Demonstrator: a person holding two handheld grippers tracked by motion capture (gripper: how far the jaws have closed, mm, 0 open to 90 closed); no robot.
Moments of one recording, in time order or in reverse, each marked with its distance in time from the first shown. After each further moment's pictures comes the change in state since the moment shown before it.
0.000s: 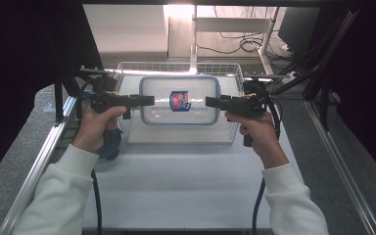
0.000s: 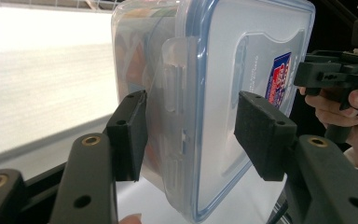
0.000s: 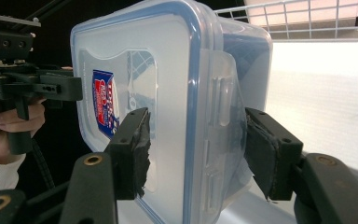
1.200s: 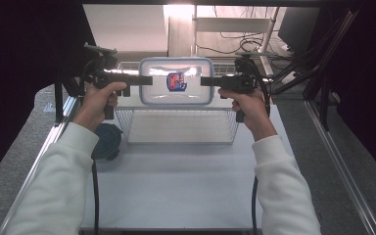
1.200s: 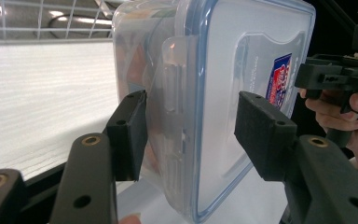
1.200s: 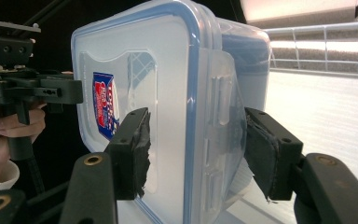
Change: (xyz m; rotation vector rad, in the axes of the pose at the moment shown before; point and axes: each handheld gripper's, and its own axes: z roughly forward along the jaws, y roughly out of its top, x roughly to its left) left arm 0.045 0.046 0.020 0.033 -0.008 -0.065; right arm -0.027 0.045 0.039 0.032 -0.010 0.064
